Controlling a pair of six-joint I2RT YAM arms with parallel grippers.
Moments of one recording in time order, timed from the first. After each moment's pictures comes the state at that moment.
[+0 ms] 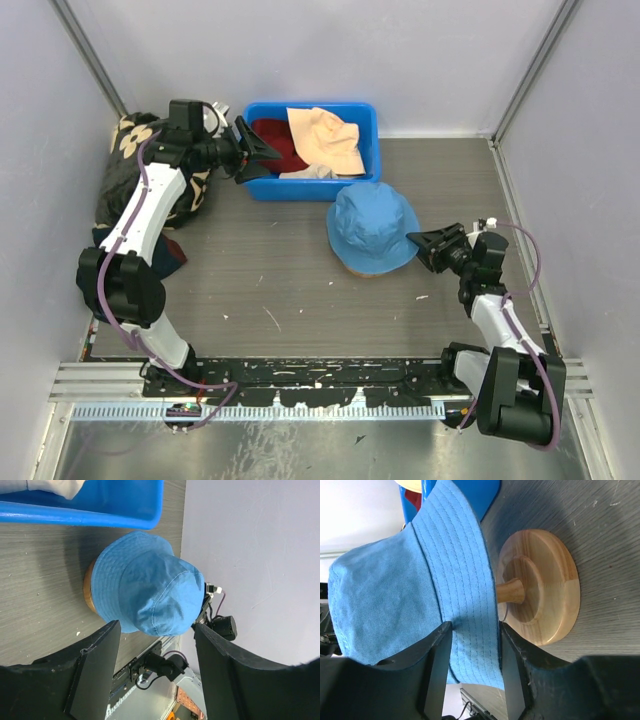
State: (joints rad) left arm -0.17 1.70 1.67 -0.60 0.73 -0.85; right arm -0.20 1.02 0.33 0.27 -0.65 1.14
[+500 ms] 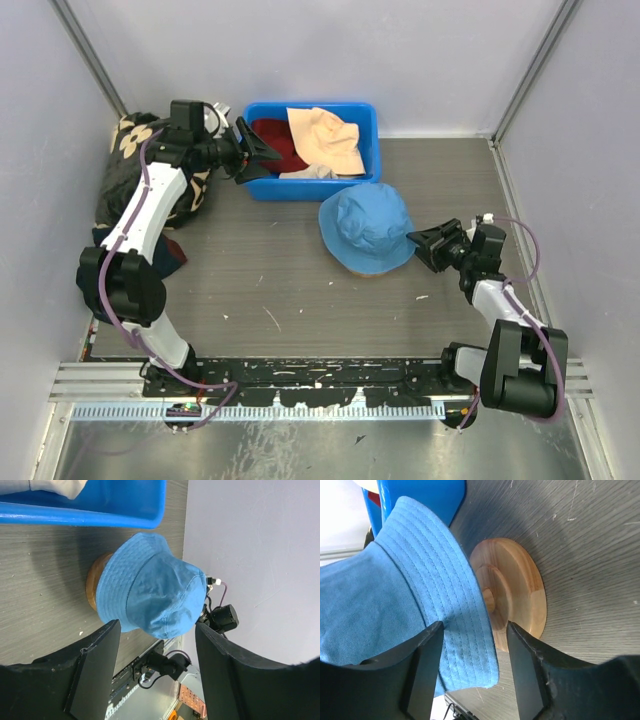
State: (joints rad) left arm -0.17 1.71 1.67 -0.60 0.73 -0.83; right arm -0.20 1.16 0.41 0.21 -0.62 1.02
